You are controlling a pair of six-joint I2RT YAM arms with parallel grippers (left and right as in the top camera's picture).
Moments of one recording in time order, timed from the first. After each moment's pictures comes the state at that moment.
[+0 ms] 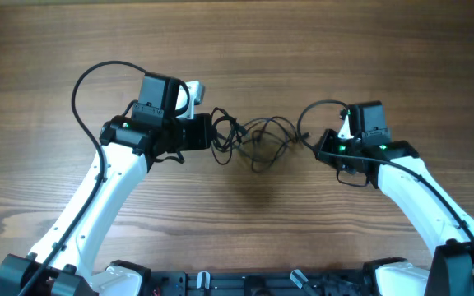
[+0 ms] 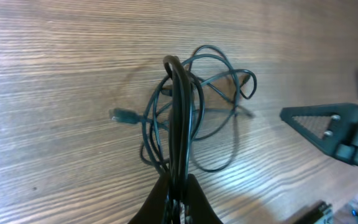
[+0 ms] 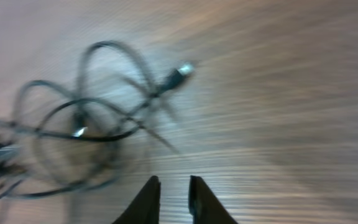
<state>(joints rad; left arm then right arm) -0.30 1.41 1.07 -0.70 0.40 -0.37 0.16 1.42 0.74 -0.39 -0.33 0.60</state>
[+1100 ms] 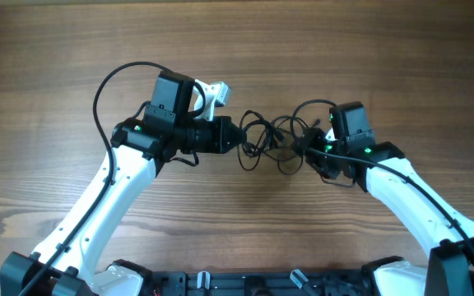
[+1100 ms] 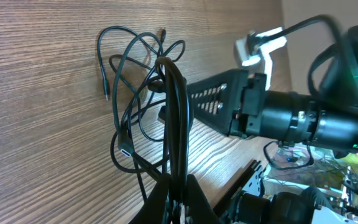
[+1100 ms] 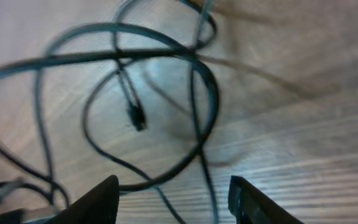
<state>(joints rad) -0.38 1.41 1.07 -0.61 0.67 -0.39 0.27 1.44 0.74 -0.41 -0.31 0.91</state>
